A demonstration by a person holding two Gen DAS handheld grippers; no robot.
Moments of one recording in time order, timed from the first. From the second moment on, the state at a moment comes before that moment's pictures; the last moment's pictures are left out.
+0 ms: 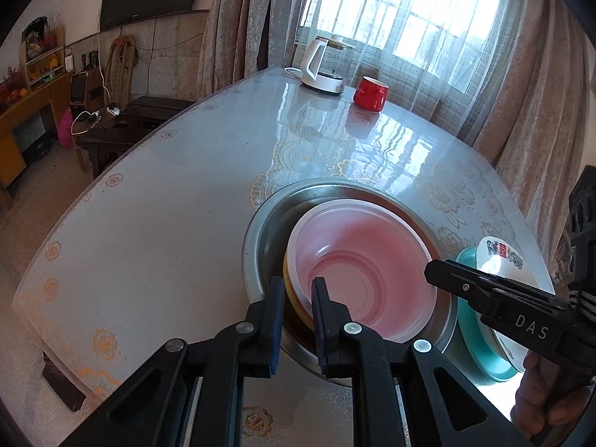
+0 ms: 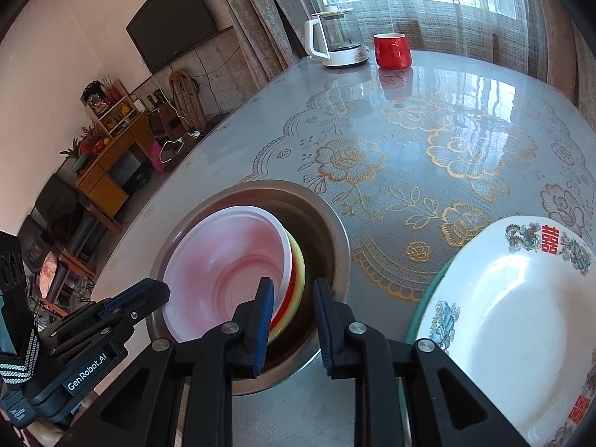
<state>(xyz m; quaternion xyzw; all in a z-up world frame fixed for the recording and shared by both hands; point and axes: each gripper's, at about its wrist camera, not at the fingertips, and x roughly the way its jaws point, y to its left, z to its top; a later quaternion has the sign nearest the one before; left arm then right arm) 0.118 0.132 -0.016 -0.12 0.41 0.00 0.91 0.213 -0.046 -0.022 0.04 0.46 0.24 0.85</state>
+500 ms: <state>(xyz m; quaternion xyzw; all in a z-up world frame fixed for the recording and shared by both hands) 0.120 0.125 -0.017 -0.10 0.40 0.01 0.91 0.219 -0.027 -0.027 -0.01 0.46 0.24 0.85</state>
